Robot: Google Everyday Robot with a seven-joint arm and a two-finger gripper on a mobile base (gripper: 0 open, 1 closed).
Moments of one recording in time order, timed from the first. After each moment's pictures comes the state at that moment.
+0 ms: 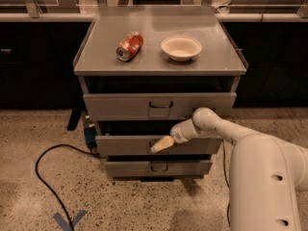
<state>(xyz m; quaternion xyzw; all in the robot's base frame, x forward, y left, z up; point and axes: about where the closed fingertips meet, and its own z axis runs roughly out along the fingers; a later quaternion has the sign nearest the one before) 0.716 -0.049 0.430 -0.39 0.84 0.28 0.26</state>
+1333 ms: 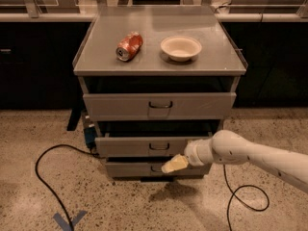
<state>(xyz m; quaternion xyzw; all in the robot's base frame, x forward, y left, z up) 0.600 -0.095 0.491 -0.36 0.85 0.22 0.31</state>
